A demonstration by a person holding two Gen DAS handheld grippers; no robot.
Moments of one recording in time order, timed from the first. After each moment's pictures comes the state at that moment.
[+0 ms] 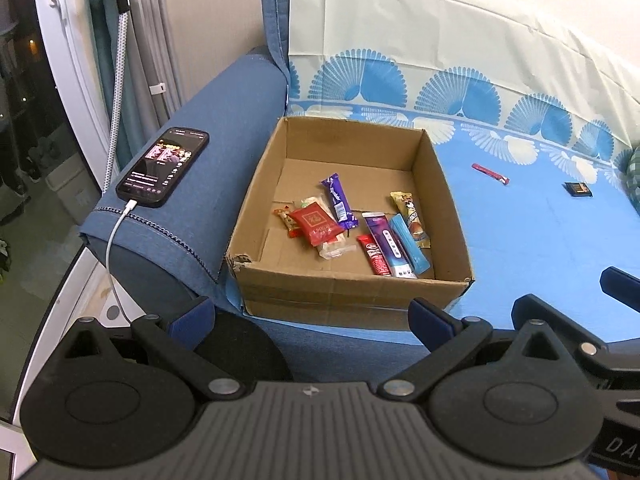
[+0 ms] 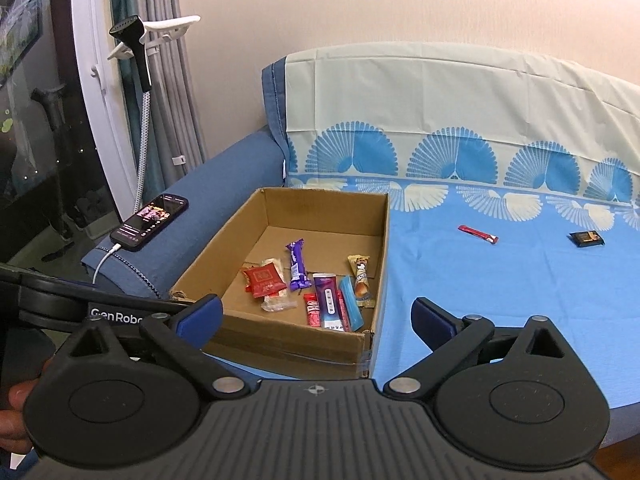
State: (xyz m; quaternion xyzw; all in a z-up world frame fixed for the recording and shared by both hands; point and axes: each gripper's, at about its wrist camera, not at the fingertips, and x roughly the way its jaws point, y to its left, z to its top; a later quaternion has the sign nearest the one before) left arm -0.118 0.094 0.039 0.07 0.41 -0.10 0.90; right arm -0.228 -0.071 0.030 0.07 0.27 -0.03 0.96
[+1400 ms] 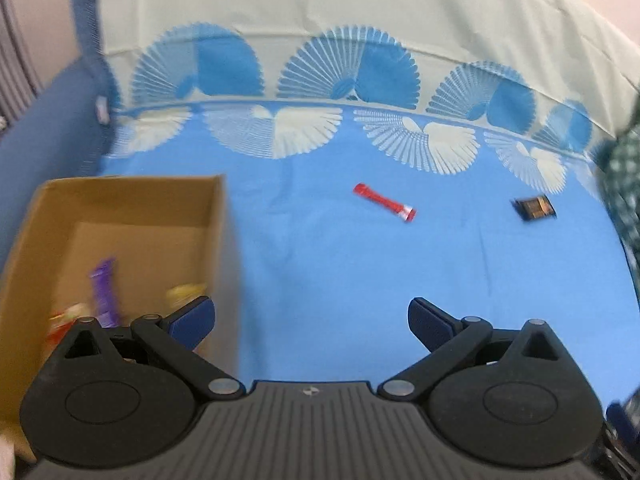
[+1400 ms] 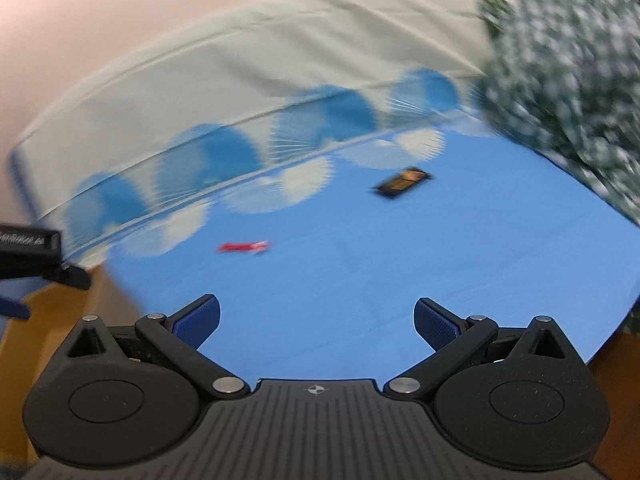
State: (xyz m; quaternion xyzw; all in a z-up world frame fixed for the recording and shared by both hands) left arm 0.090 -0.246 -0.013 0.08 0.49 -0.18 0.85; right arm -0.173 -0.413 -0.065 0.24 0.27 -0.30 0.88
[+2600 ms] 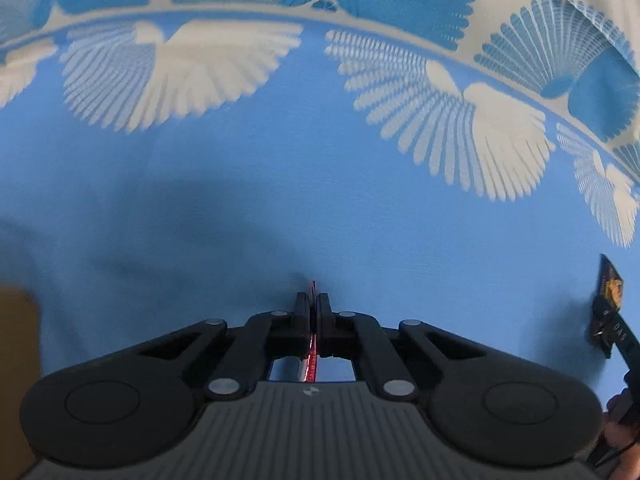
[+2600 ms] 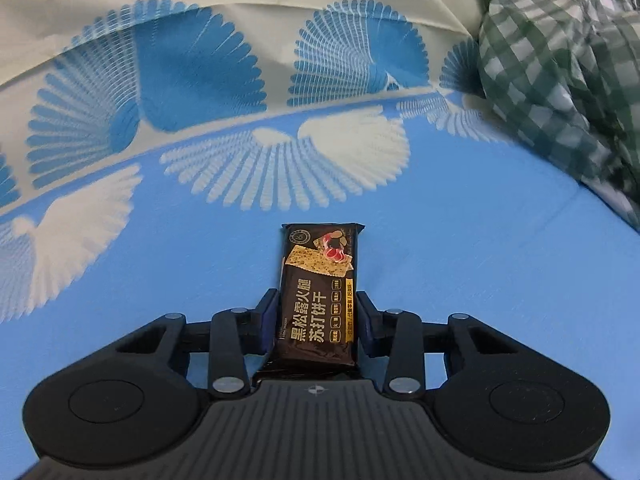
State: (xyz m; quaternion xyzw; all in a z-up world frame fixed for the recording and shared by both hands) left arm 0.261 -0.390 -0.192 0.04 0.58 -0.16 0.80; right arm 0.067 -0.655 -0.228 0.17 0.32 -0.40 0.84
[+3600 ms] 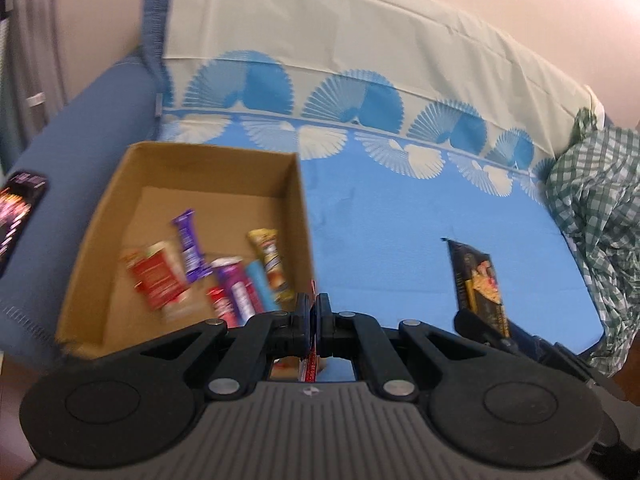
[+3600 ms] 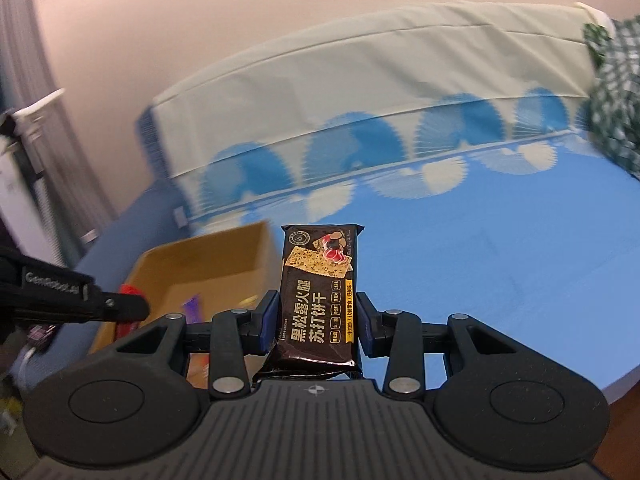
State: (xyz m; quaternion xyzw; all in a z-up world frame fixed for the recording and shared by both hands) left arm -0.056 -0.016 0.059 0.02 0.43 -0.24 0.87; right arm -0.192 -0.202 0.006 0.19 0.26 -0.12 0.94
